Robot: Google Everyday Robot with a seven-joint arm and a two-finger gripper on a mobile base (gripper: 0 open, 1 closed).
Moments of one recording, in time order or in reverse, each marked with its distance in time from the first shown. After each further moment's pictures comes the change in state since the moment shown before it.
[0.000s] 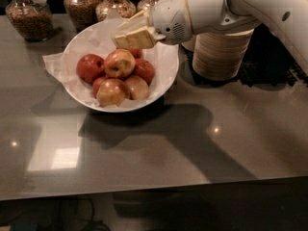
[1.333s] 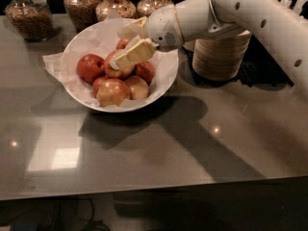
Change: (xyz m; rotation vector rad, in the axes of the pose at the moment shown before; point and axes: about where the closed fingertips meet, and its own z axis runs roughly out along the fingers) arm 0.039 -0.023 0.020 0.010 0.066 0.037
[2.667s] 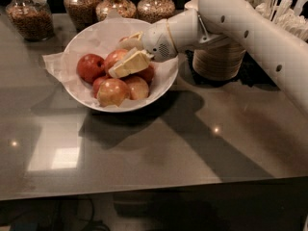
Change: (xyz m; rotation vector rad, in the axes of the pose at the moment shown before) arm 0.036 -0.007 0.026 -0.025 0.039 0.061
